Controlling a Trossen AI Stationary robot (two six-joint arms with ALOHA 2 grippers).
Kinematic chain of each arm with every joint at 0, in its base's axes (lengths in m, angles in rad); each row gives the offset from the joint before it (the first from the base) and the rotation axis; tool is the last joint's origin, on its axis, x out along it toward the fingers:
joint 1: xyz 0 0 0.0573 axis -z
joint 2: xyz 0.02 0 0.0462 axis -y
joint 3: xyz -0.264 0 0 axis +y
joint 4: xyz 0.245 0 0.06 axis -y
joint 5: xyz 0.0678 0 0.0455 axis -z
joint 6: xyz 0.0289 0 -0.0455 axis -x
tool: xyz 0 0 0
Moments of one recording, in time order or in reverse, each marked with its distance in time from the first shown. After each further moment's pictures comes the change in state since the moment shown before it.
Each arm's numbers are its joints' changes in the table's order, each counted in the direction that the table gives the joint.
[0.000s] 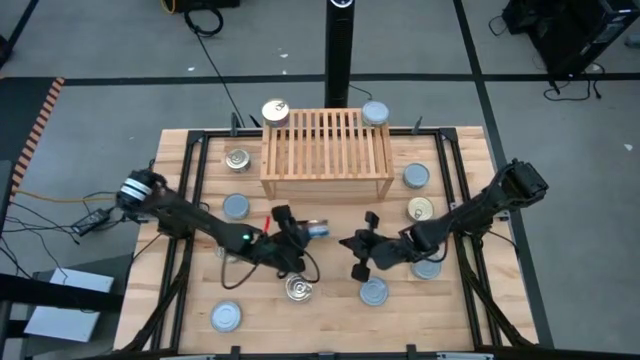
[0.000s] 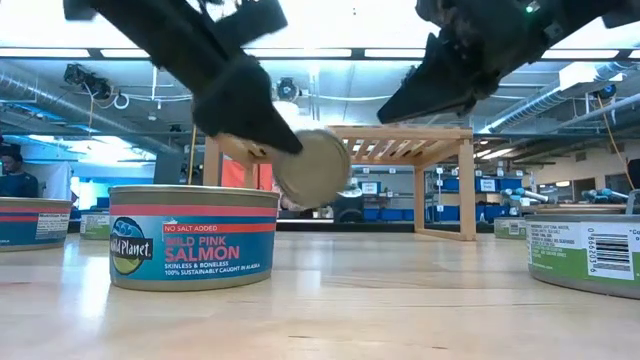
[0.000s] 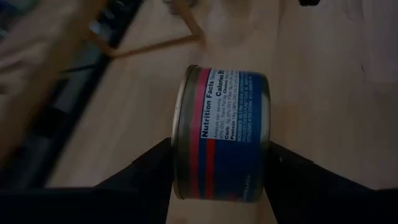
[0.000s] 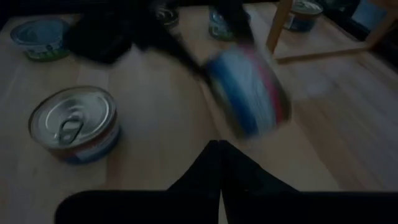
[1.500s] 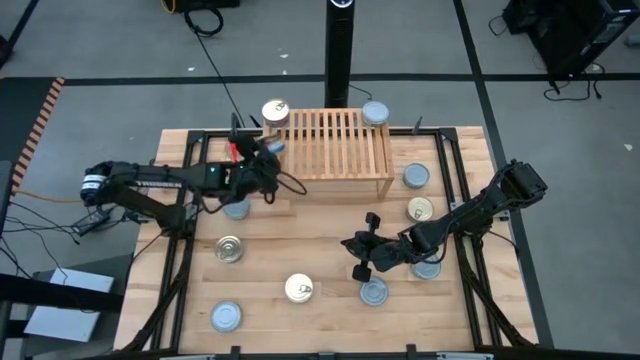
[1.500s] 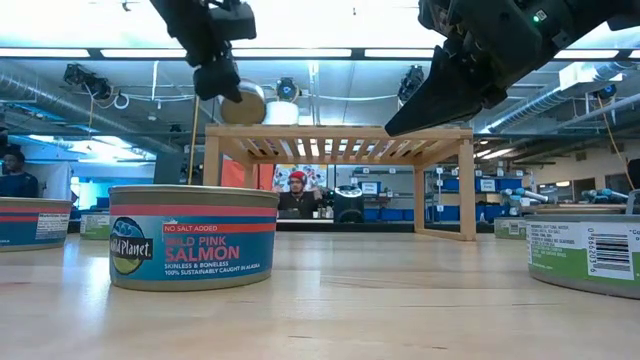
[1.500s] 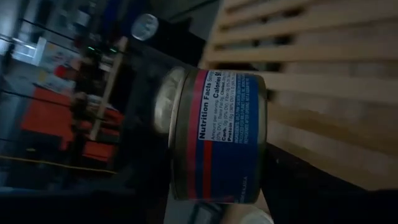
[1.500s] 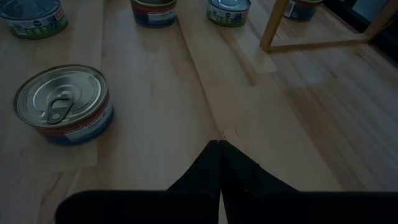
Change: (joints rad) left arm -0.454 0.353 -0.106 -0.443 -0.239 -0.421; right arm -0.003 -0.012 0.000 -0.042 0.002 0.000
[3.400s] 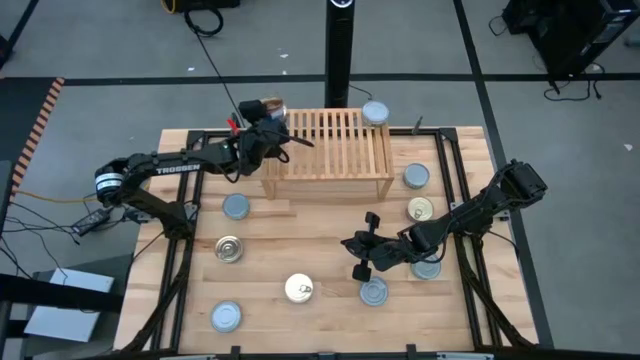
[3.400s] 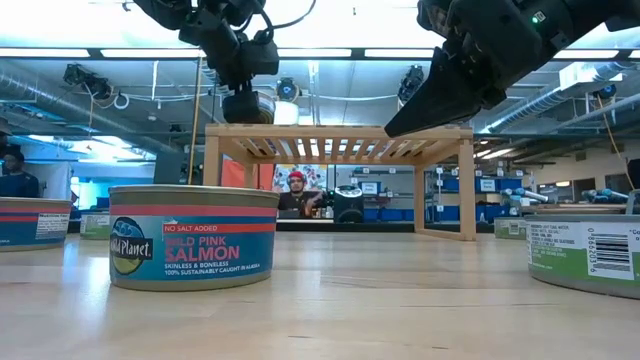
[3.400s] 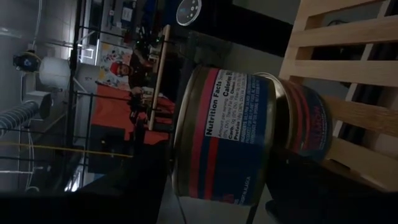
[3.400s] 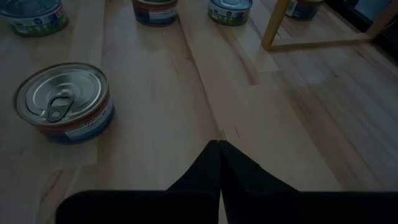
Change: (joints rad) left arm -0.295 -0.127 -0.001 0.460 0.025 -0.553; right arm 0.006 0.000 0.000 -0.001 -0.011 0.008
